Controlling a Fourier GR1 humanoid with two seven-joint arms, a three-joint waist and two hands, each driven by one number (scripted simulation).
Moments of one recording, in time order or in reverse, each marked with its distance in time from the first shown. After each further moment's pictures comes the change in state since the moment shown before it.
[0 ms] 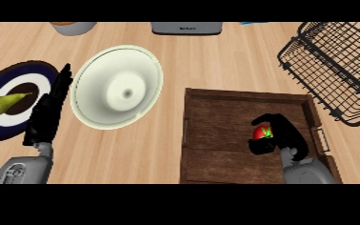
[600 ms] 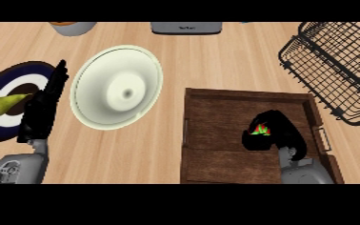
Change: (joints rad) left arm -0.018 0.000 0.037 -0.010 -0.008 -0.028 0.024; right arm 0.003 0.058 -0.030 -0.071 0.040 0.012 -0.019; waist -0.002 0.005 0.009
